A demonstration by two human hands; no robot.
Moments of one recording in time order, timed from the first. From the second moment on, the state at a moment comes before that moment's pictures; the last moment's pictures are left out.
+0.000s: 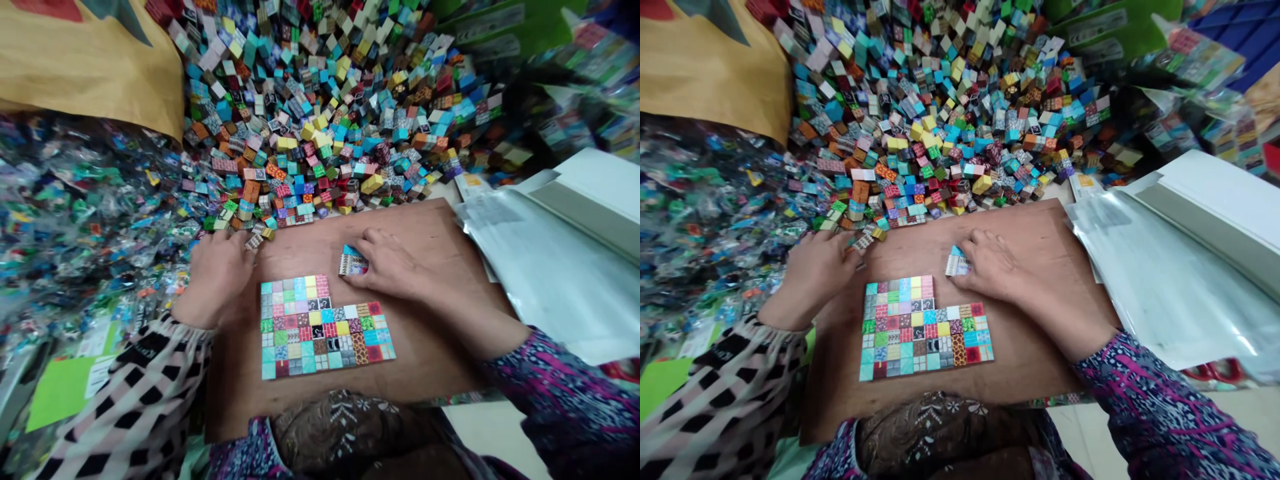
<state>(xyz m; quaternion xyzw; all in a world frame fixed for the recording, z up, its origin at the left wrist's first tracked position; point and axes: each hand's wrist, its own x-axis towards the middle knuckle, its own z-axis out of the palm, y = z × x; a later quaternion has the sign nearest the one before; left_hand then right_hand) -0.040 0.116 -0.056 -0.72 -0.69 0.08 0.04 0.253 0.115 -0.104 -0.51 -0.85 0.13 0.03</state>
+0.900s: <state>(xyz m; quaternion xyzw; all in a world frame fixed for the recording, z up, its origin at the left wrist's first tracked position) 0.025 0.120 -0.055 -0.73 -0.51 -0.31 -0.34 0.234 0.138 -0.084 -0.31 -0.69 0.58 0.30</state>
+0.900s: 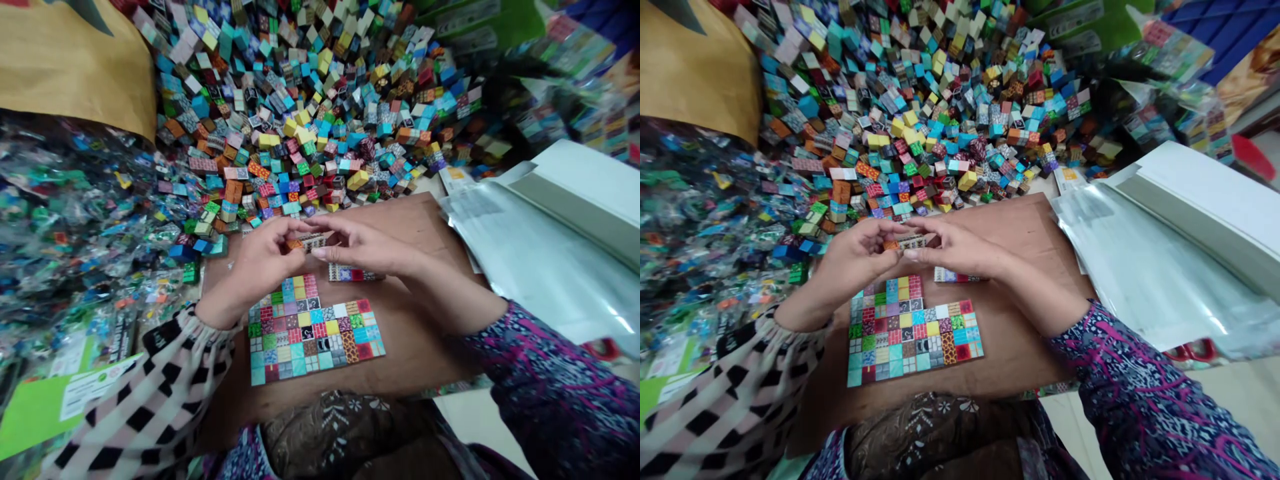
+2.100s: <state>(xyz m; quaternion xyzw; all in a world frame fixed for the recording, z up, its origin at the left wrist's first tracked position) 0.070 0.128 -0.090 -0.86 -0.41 -0.02 -0.30 0.303 0.098 -0.103 -0.48 -0.84 0.24 0.10</state>
